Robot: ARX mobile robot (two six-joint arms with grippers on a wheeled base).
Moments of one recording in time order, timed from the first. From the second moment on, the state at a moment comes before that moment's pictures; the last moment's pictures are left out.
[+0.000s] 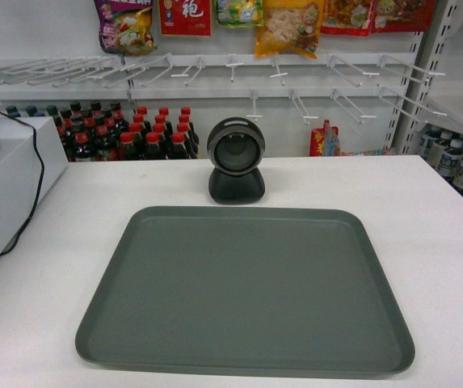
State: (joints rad) left arm 0.00 0.73 0.02 0.70 0.00 -0.01; right arm 0.00 0.51 0.04 0.47 0.00 0.00
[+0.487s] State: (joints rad) left arm 0.00 0.44 0.01 0.44 0.00 -0.01; right arm 0.00 0.33 0.01 0.33 0.00 0.00
